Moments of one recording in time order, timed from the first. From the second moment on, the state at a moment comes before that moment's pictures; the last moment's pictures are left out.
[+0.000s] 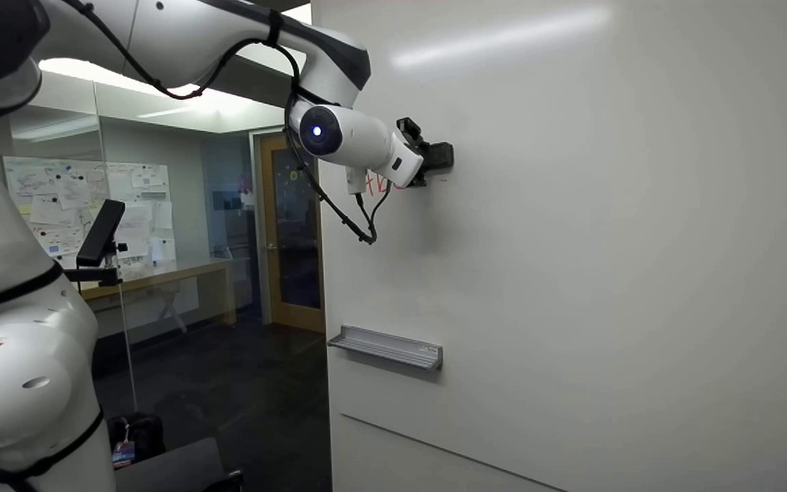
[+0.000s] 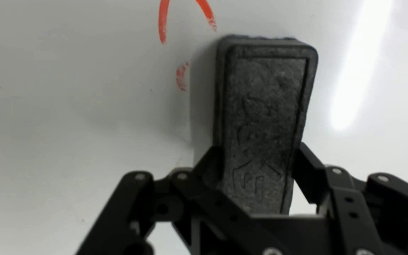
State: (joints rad) arm 0.01 -0.29 0.10 -2.12 2.15 2.78 -0.75
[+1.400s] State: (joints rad) arm 0.14 -0.34 0.17 -2.29 2.11 2.76 -0.53
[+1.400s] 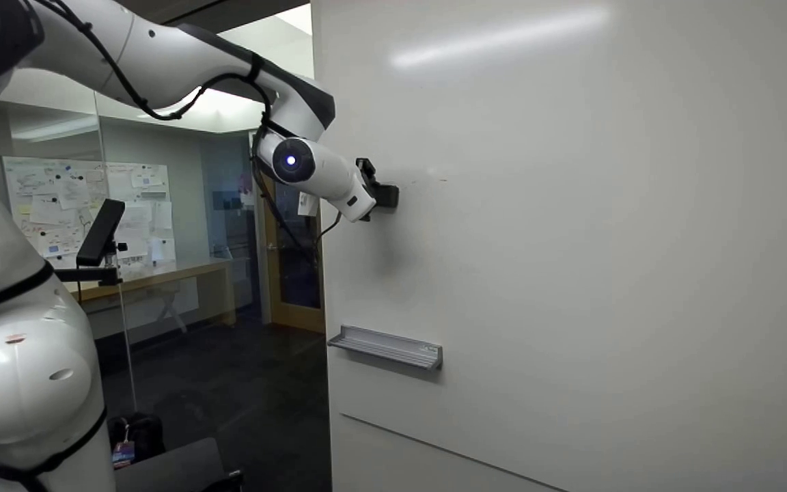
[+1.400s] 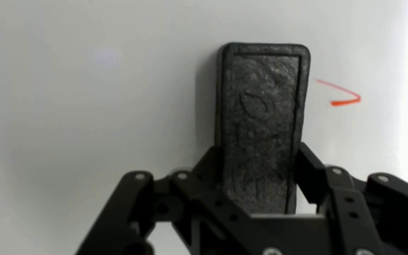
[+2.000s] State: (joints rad) arm 0.16 -0.33 0.22 -2.33 2.11 2.76 -0.71
